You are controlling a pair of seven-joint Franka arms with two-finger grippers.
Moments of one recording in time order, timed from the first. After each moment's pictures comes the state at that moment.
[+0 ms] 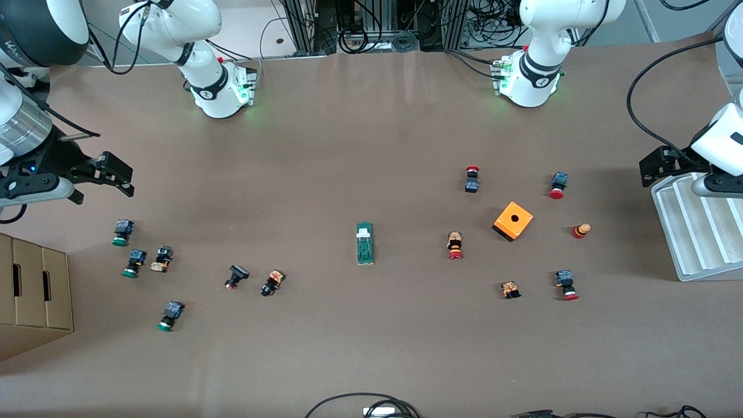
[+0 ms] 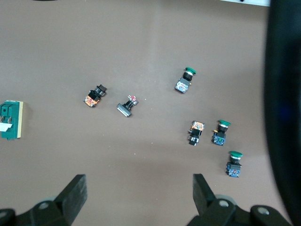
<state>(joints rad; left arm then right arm) -0.01 -0.01 0.00 -1.66 0.10 1.66 0.10 0.15 -0.08 -0.08 -1.70 0.00 1.74 -0.04</state>
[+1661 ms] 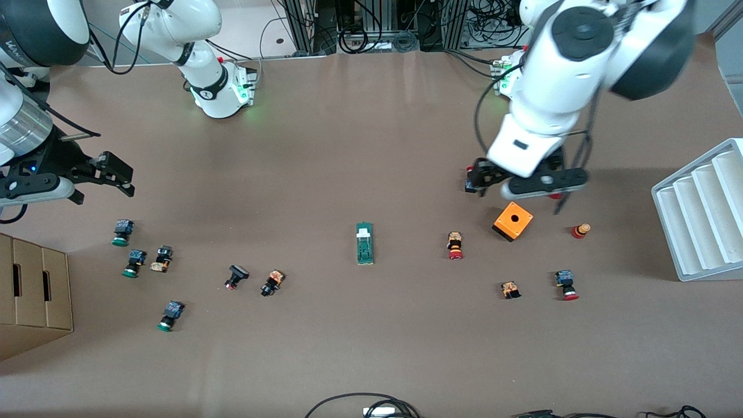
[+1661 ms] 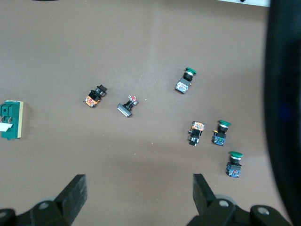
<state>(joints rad) -0.04 0.13 -0.51 -1.65 0.16 1.86 -0.75 0.15 -0.08 -0.08 -1.70 0.00 1.74 -0.04</state>
